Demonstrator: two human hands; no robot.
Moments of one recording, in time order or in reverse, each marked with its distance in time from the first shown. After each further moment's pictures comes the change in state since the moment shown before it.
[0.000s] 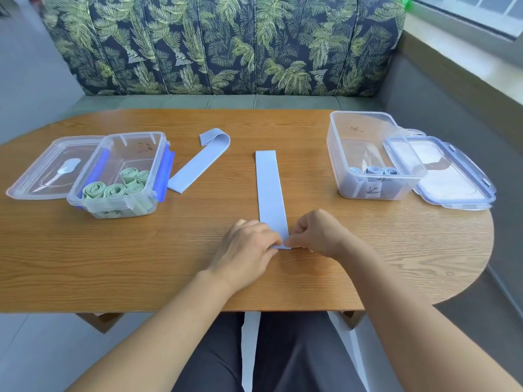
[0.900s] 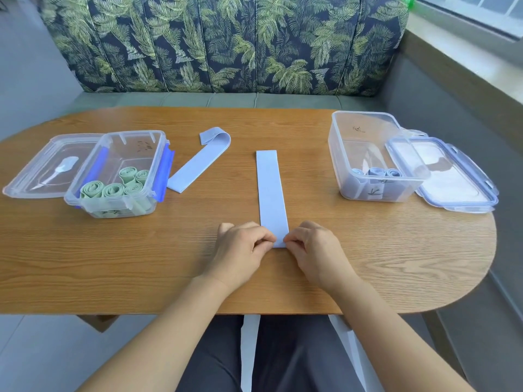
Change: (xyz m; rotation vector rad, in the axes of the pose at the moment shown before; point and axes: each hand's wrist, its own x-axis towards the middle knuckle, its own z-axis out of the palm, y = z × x) left_hand -0.004 -0.006 0.005 -0.244 0.031 -0.296; right_hand -0.018 0.018 0.037 -0.173 0.387 -0.411
